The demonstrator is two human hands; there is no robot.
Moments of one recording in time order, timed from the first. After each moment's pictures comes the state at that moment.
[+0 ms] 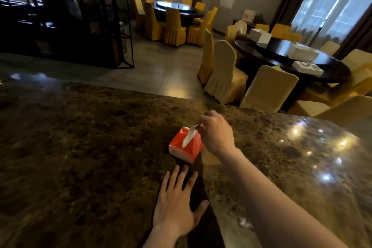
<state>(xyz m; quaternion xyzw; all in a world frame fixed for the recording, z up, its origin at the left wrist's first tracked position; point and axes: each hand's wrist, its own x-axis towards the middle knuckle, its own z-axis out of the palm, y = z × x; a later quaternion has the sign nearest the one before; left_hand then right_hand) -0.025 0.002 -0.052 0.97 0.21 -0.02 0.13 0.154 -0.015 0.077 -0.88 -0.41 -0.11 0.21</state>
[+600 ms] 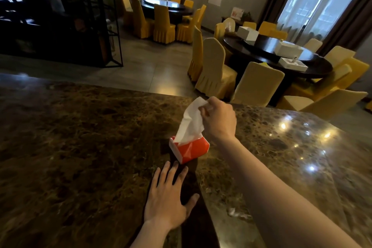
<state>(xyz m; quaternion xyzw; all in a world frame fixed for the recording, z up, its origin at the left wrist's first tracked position) -0.026 0.002 -0.061 0.96 0.23 0.03 0.13 0.159 -0.032 0.109 -0.88 -0.29 -0.16 0.34</state>
